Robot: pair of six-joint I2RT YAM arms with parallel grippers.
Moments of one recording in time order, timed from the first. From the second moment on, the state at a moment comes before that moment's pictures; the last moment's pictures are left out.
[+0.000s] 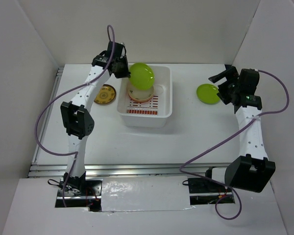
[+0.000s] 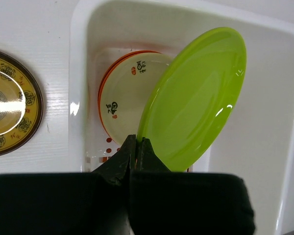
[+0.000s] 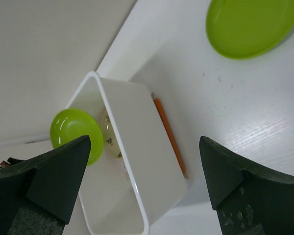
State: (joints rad) left arm -0.31 2.18 2.31 -0.87 0.05 -0.48; right arm -0.23 1.28 1.28 -0.50 -0.22 0.86
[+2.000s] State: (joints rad) left arm 0.25 1.40 1.41 -0.65 0.22 -0.66; right arm -0.39 1.93 1.11 -0.01 -0.25 1.14
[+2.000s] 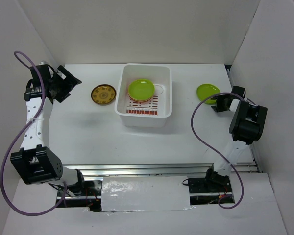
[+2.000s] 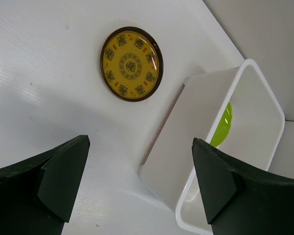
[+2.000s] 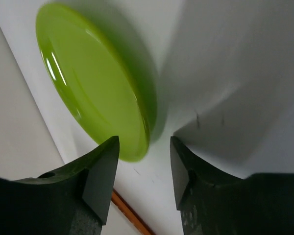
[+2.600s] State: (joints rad) left arm 0.27 1.46 1.44 -0.68 0.20 -0.66; right arm -0.36 2.05 1.32 -0.19 -0.27 1.14
